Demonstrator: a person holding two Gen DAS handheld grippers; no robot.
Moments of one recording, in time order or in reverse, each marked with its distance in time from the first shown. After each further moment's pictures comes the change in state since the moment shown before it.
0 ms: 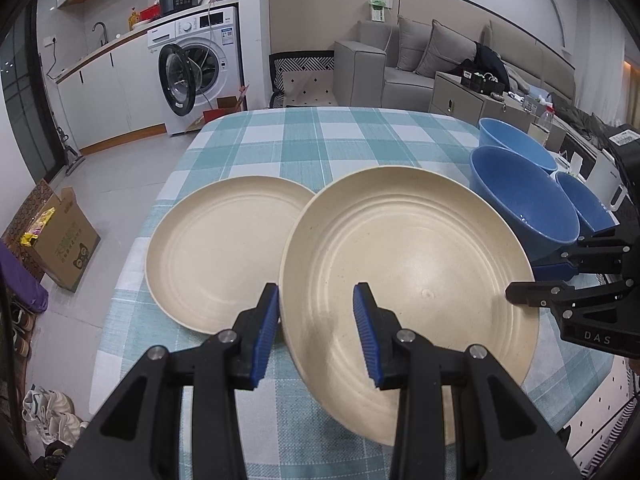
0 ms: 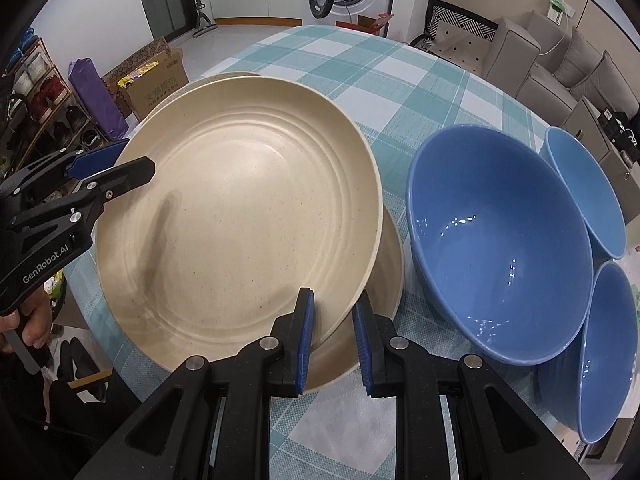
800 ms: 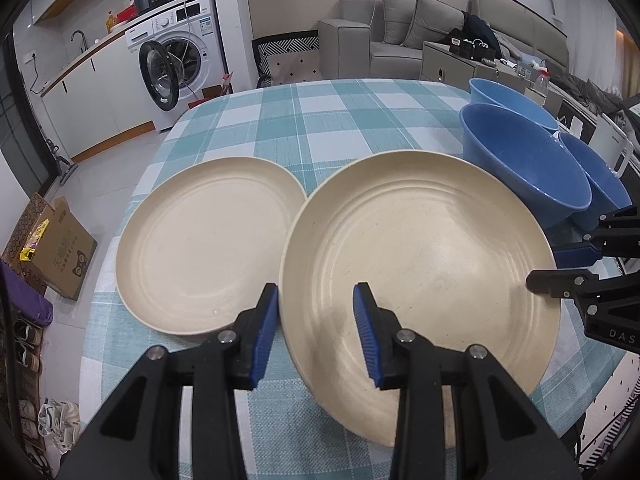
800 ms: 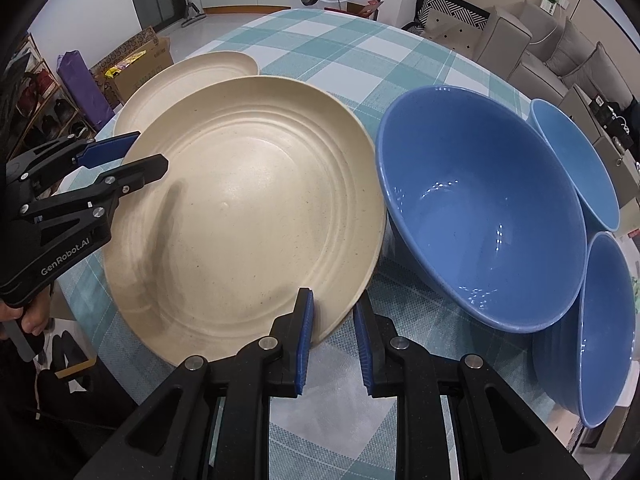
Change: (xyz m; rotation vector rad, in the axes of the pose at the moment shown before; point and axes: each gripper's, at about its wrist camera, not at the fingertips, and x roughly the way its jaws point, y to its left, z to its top) left arm 0.030 -0.027 -0.005 0.080 0.072 0.014; right arm 0.009 -0.013 -0.019 0.008 0.045 -0.039
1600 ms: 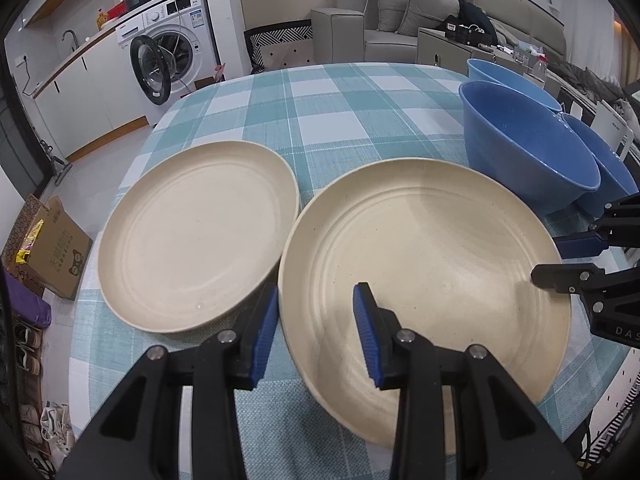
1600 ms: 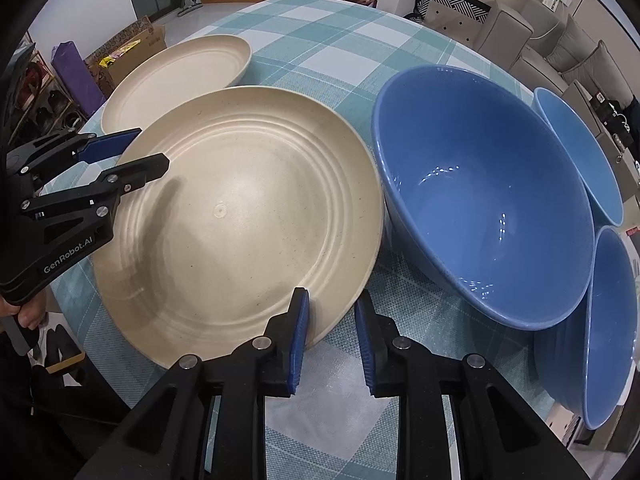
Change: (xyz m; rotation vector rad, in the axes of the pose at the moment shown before) left arm 0.019 -0.004 -0.006 0.024 0.039 -0.006; right arm 0.018 -0.002 0.003 -0.002 0.037 -0.020
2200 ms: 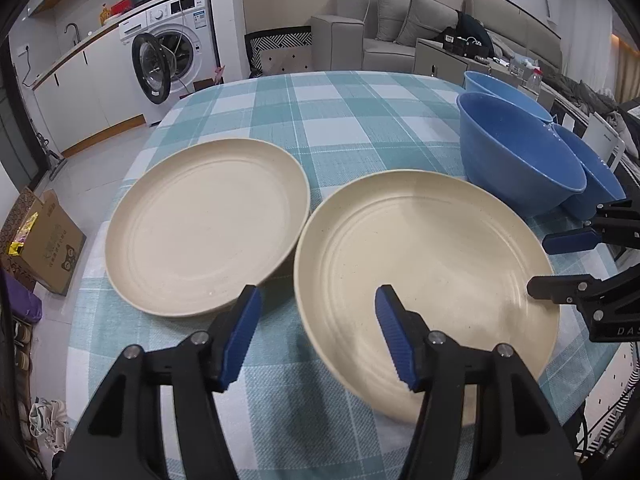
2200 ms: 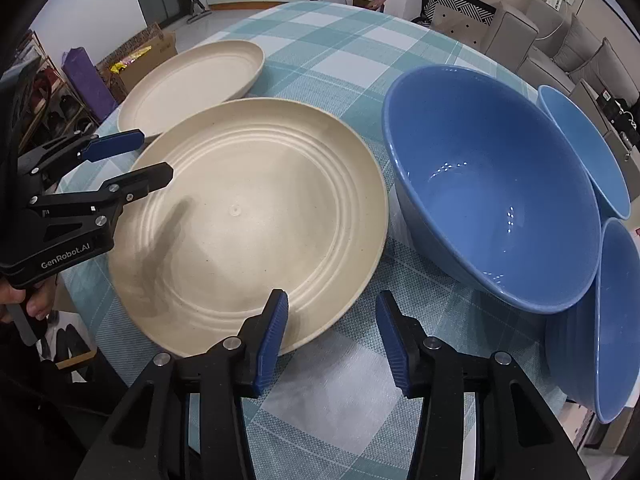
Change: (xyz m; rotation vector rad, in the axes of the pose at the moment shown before) left arm -0.017 0.016 -0.011 -0.031 -0.034 -0.046; right arm -0.005 0.001 -0.009 0.004 -0.035 0.056
